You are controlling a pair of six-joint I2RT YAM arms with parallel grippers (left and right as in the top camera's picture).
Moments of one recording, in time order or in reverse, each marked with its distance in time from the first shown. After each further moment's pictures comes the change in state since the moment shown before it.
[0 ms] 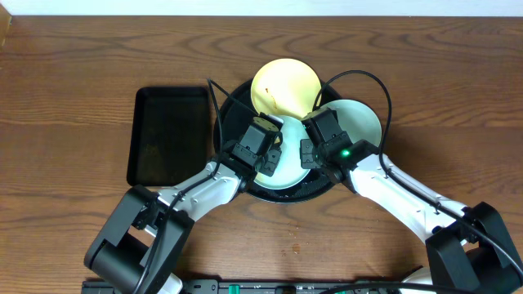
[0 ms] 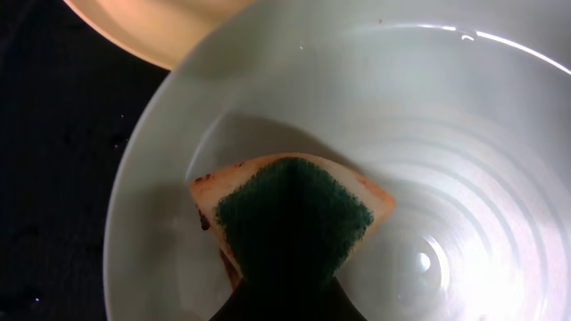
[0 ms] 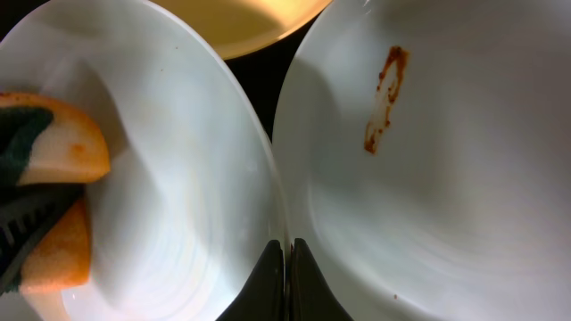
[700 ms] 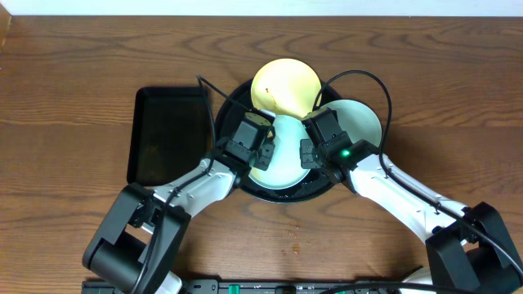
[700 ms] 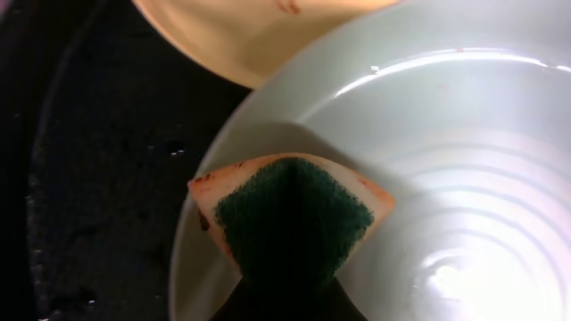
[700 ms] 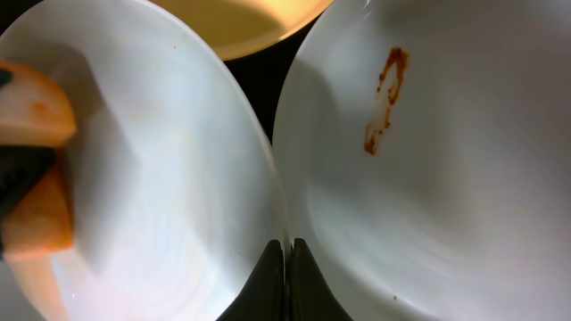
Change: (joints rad) left arm 0.054 0.002 0.000 0.019 -0.007 0.000; right arm 0.000 0.000 0.000 0.001 0.000 0.000
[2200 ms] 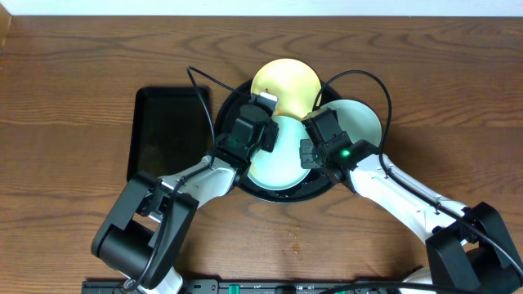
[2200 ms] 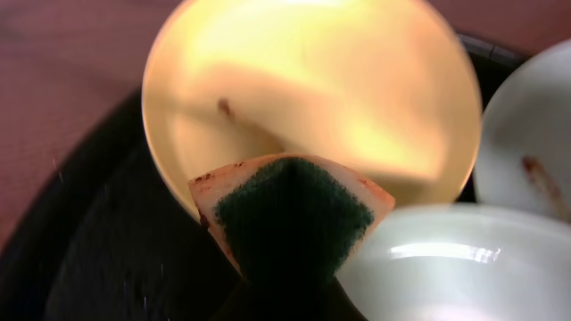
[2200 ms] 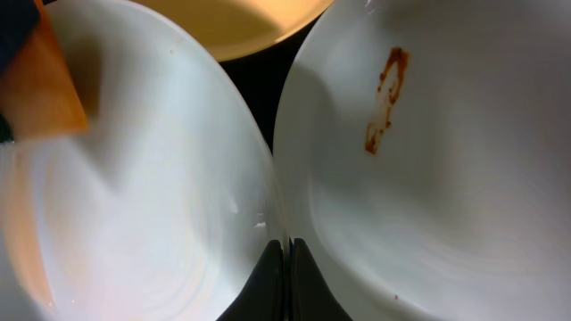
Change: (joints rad) left arm 0.022 0.068 -0.003 0.355 -0.003 0.023; right arm 0.000 0.000 0.000 0.001 0.000 0.000
